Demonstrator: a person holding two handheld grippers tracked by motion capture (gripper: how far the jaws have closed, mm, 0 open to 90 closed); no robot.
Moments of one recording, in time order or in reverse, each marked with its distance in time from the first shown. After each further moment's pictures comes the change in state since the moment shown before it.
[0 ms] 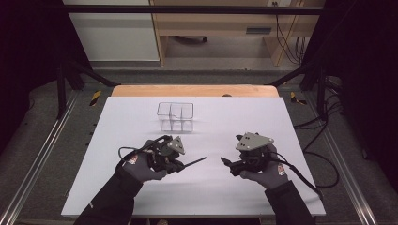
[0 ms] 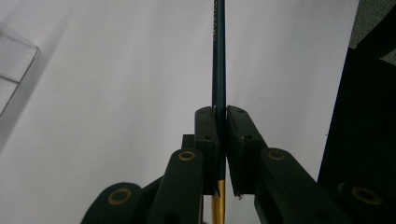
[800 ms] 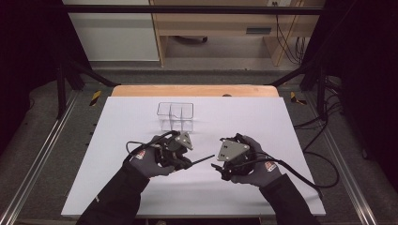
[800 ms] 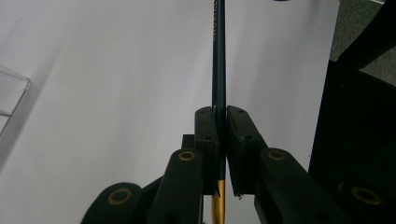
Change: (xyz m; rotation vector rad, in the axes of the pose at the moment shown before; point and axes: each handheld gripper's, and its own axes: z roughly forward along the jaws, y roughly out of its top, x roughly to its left) left arm 0.001 0.025 0.000 -0.016 -0.041 0.011; right arm 0.027 0.026 0.012 0.075 0.044 -0.325
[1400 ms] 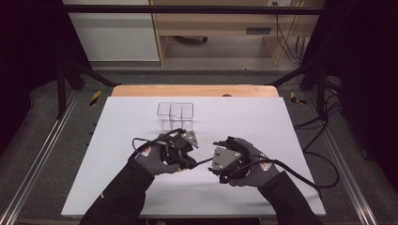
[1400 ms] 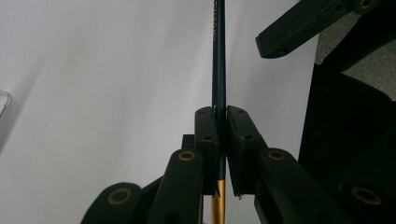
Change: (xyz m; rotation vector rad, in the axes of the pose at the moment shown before) left arm -0.001 0.015 0.003 0.007 -0.055 -0.001; right arm 0.011 0.009 0.005 0.007 0.031 -0.168
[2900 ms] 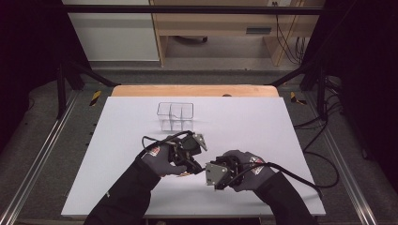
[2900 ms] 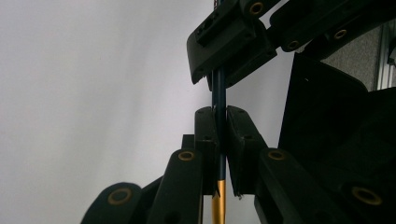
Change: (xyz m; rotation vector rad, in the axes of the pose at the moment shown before) left arm -0.005 0.016 0.012 0.084 -0.073 -0.001; right arm 0.021 0.005 0.015 0.059 0.094 -0.260
